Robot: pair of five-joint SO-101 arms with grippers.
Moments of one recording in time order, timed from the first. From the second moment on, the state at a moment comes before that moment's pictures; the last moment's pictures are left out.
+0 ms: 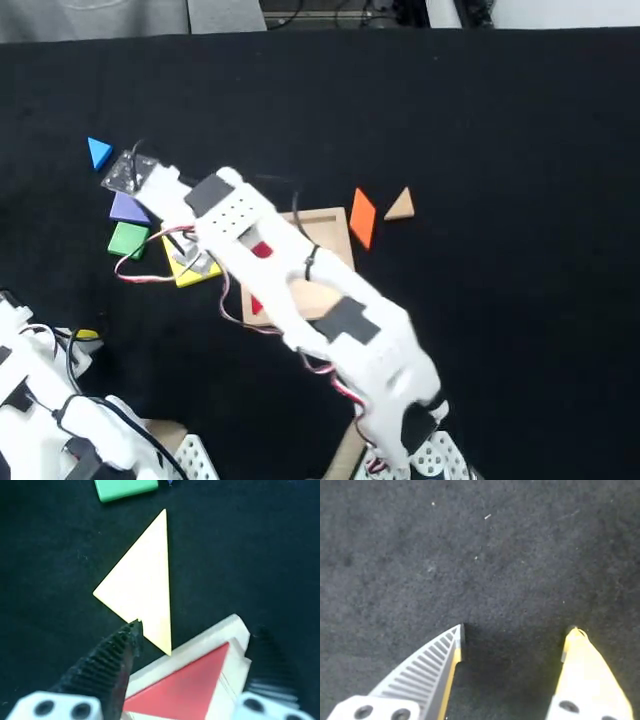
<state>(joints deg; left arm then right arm) -60.1 -37.1 75.2 44.6 -14.5 -45.5 33.3 -20.7 72.7 16.7</state>
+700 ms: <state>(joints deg) -60.1 -37.1 75.2 44.6 -14.5 -52.4 53.7 -42.2 80.1 16.7</state>
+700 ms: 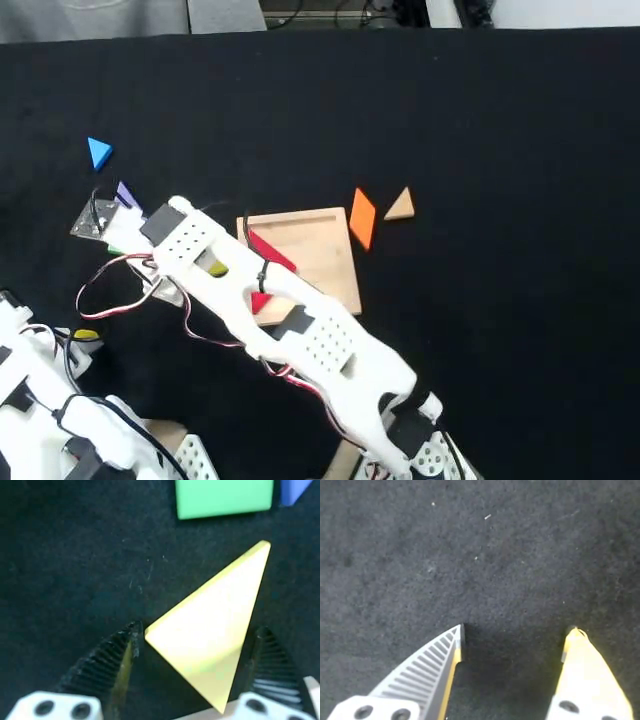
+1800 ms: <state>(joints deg) -60.1 -37.1 75.2 44.6 -14.5 -49.4 67.4 -77.4 98.9 16.8</state>
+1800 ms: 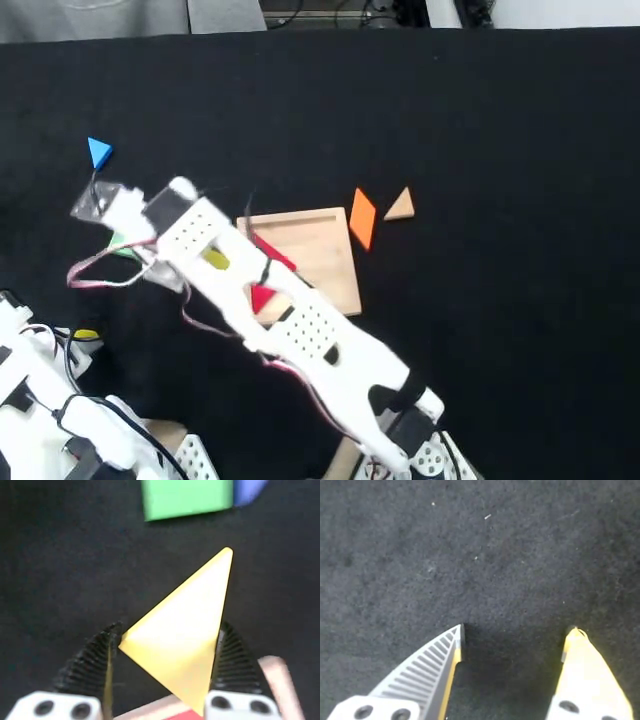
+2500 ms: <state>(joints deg) -60.1 -37.1 75.2 44.6 -14.5 -33.1 10.3 -37.8 99.1 16.8</state>
